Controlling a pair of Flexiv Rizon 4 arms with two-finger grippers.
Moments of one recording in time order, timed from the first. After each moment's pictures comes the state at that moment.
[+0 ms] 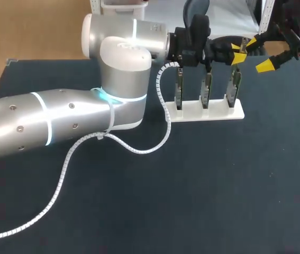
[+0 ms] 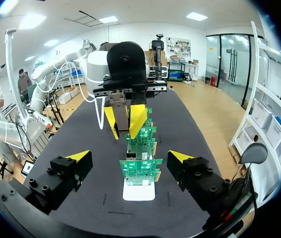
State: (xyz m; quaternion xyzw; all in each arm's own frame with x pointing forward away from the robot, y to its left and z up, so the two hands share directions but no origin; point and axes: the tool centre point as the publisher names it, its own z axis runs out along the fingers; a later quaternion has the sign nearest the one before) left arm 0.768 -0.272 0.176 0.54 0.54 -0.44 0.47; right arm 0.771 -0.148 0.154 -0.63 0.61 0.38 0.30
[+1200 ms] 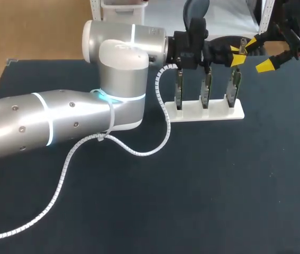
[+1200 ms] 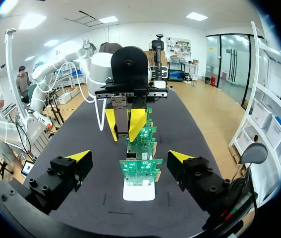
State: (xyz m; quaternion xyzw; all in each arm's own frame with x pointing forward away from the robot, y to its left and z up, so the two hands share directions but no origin) left arm 0.766 -0.272 0.173 0.53 0.53 -0.47 0.46; right arm 0.771 -0.148 0.154 -0.63 0.61 0.38 0.30
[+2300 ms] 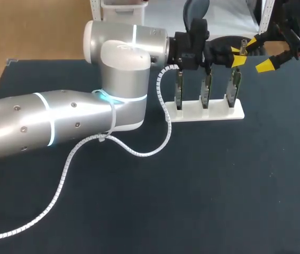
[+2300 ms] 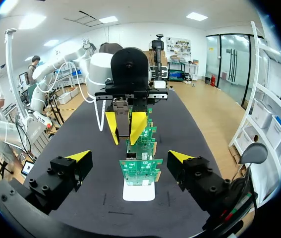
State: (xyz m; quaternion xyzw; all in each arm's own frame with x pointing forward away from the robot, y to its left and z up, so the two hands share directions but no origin) left arm 0.766 -0.274 0.169 0.53 0.54 -0.47 0.46; right arm 0.776 -0.146 0.159 -0.62 0.61 0.38 0.31
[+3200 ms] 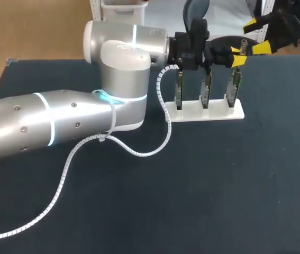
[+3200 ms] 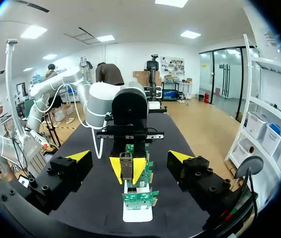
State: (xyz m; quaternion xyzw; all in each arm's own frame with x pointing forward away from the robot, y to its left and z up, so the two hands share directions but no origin) left arm 0.766 -0.274 0.169 0.53 0.54 -0.47 0.46; right arm 0.771 -0.124 0.212 -0.58 0.59 0.42 0.37
